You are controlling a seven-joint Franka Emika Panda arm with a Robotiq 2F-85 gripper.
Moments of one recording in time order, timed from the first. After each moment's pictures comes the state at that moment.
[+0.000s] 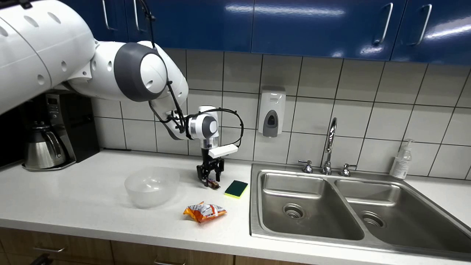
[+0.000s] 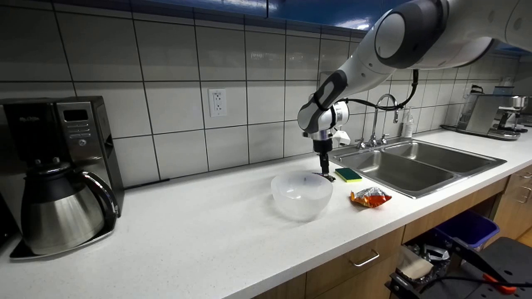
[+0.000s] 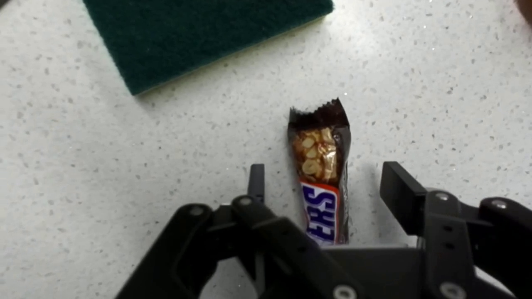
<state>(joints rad) -0.22 1.11 -0.03 -1.18 -0.15 2.21 -1.11</state>
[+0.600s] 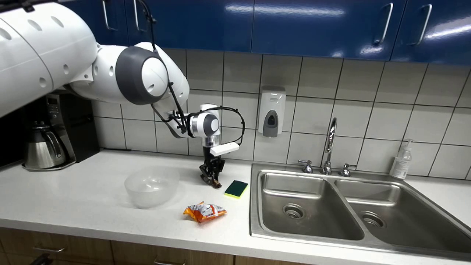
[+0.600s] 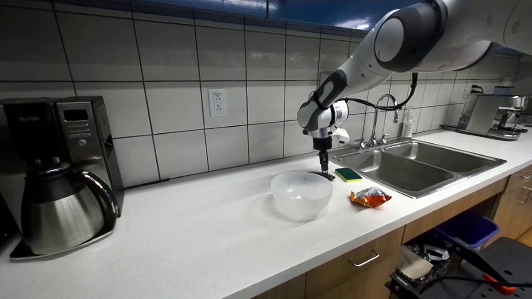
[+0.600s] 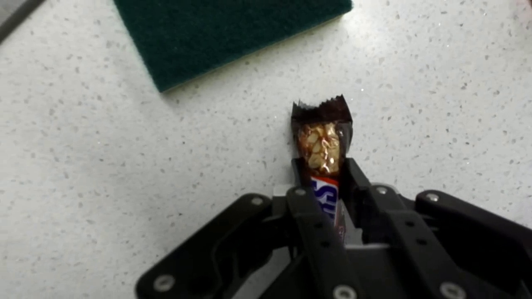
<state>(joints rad) -0.22 1.13 -0.03 -1.13 -0.15 2.19 -1.11</state>
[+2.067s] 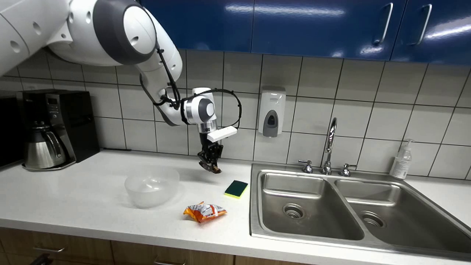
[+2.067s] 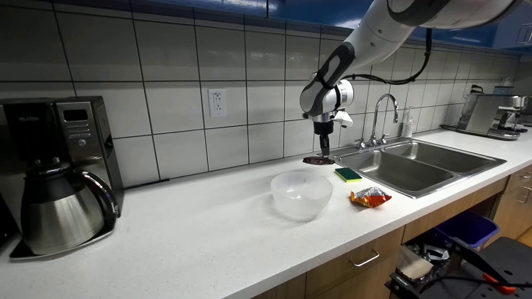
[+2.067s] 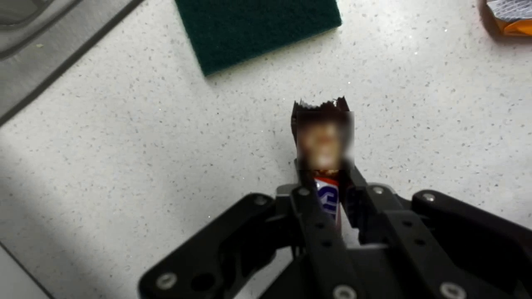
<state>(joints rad) -0.20 0.89 -0.04 -1.40 -0.20 2.33 -1.10</state>
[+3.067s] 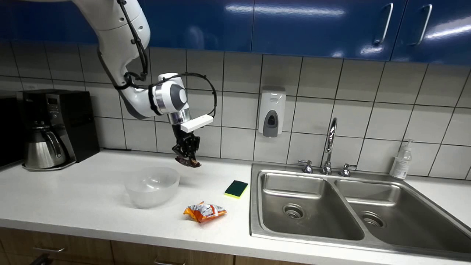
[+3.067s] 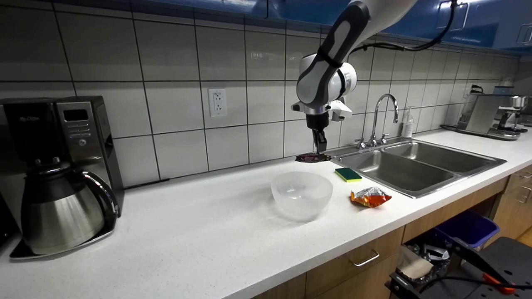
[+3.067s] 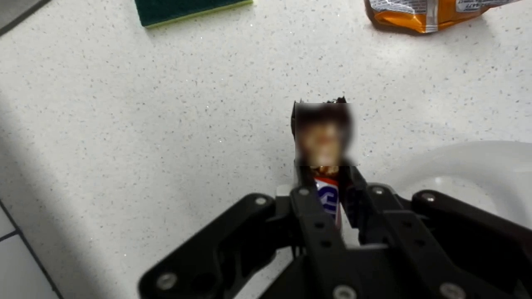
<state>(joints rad) -0.08 0.57 -0.04 -1.85 -0.33 2.47 -1.02</state>
